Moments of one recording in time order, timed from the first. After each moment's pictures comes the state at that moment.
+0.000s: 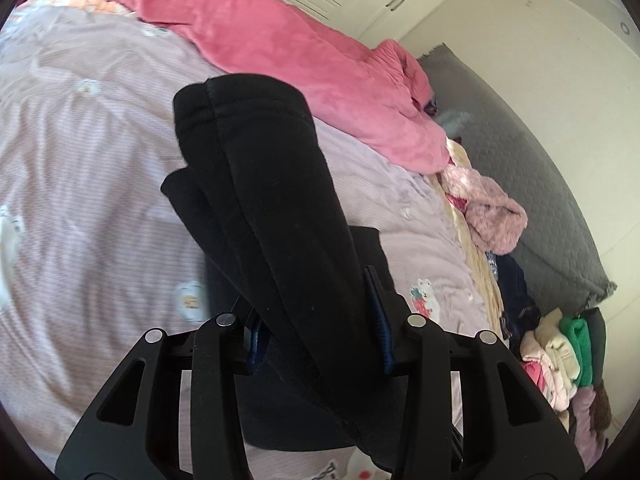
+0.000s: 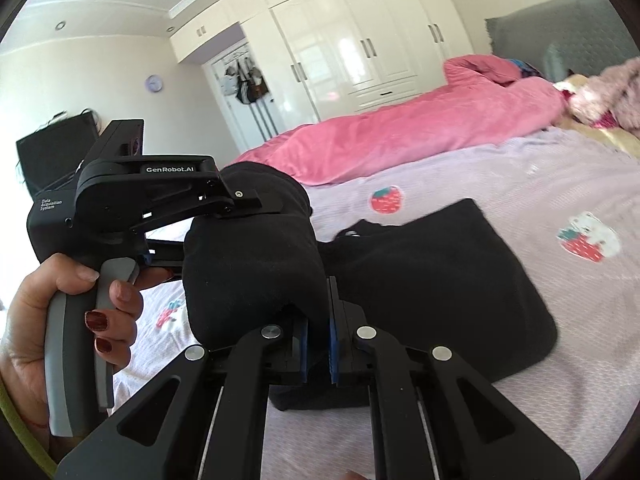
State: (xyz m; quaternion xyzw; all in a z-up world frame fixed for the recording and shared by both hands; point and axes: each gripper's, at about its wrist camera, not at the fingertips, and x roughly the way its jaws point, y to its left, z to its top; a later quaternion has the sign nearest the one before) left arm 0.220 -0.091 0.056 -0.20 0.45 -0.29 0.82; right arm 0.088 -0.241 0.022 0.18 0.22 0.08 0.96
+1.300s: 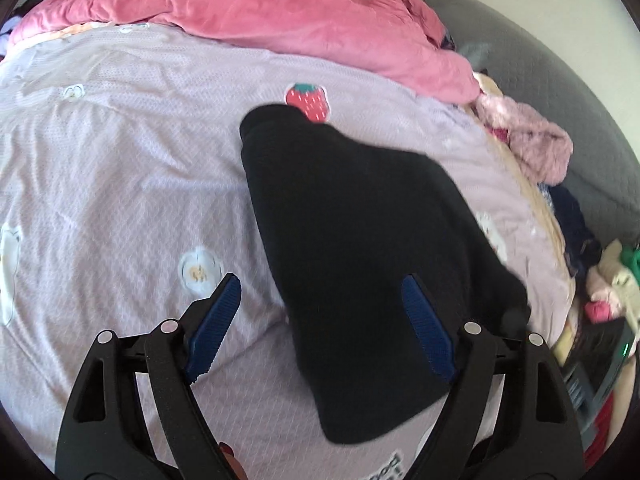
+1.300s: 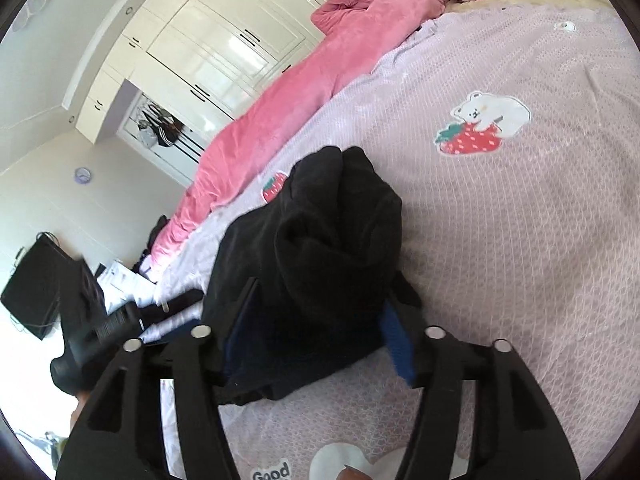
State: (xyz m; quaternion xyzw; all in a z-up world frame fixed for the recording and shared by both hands) left arm 0.206 -0.124 0.013 -0.06 0.49 -0.27 0.83; right arm 0.076 -0.353 -0.029 0.40 0.26 0.00 0.88
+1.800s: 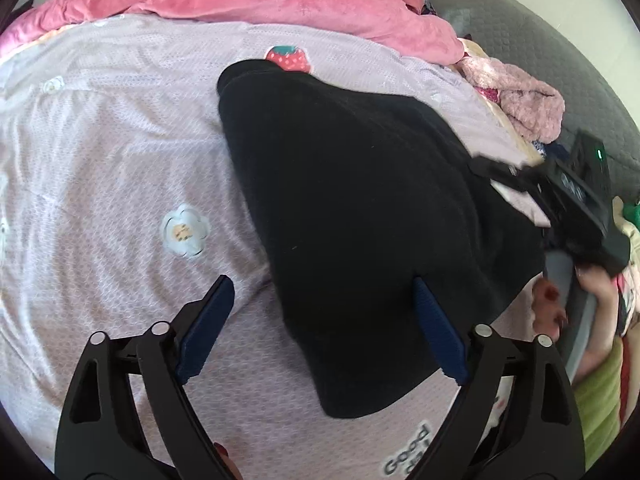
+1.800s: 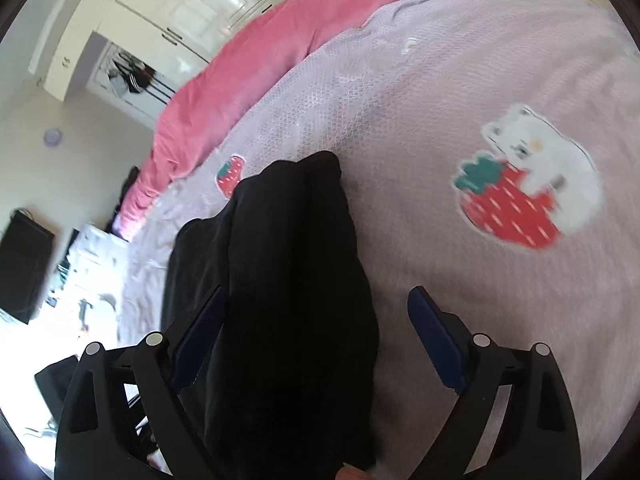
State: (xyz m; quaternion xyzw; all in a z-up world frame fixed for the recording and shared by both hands) left arm 0.192 -0.124 -0.014 -0.01 0.51 -0.29 0.81; right arm 0.187 -0.390 -0.028 0.34 0.40 0.01 0.85
